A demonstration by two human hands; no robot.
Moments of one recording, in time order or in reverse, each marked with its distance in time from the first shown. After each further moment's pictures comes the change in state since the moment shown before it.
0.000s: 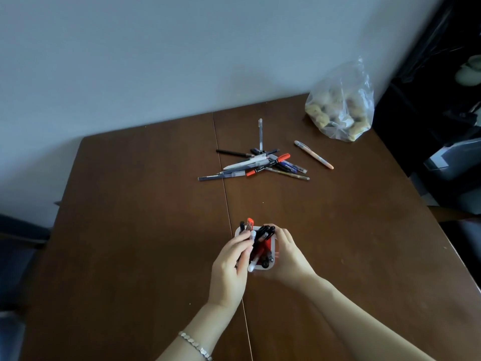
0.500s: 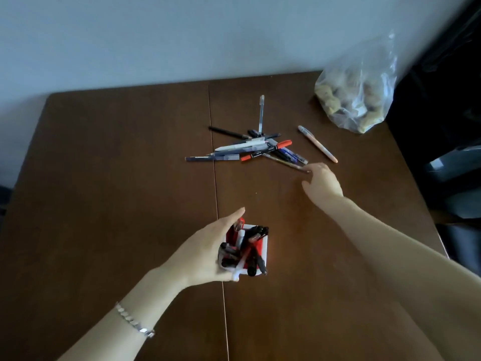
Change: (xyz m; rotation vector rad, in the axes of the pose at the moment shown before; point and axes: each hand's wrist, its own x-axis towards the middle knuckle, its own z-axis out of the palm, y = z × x) left_hand 0.060 -0.016 -0.026 0.070 -0.746 -0.330; right_hand 0.131 0.036 -0.108 -0.494 0.191 0.270
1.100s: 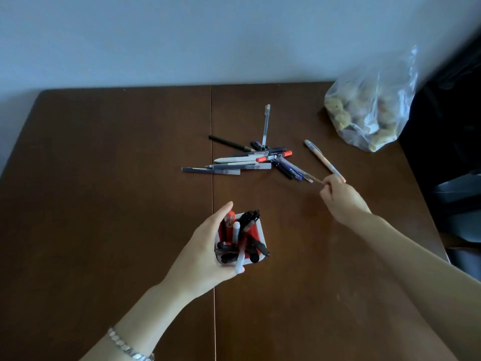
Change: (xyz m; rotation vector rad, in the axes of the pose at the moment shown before) left_hand 0.023 0.004 -0.006 -0.091 0.301 0.037; right_hand 0.030 0.024 -0.019 -0.097 -0.051 0.006
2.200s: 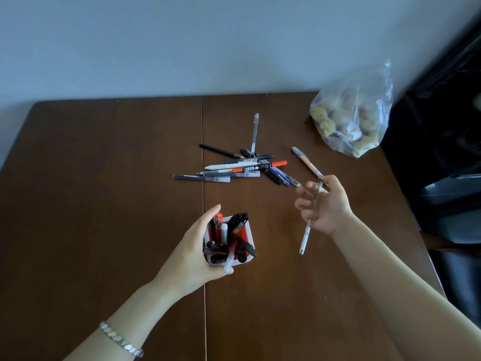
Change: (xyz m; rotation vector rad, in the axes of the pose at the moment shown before) left_hand 0.003 0.005 -0.002 -0.008 -0.026 -0.029; right_hand -0.019 -0.025 -0.012 1.644 -0.394 0.539
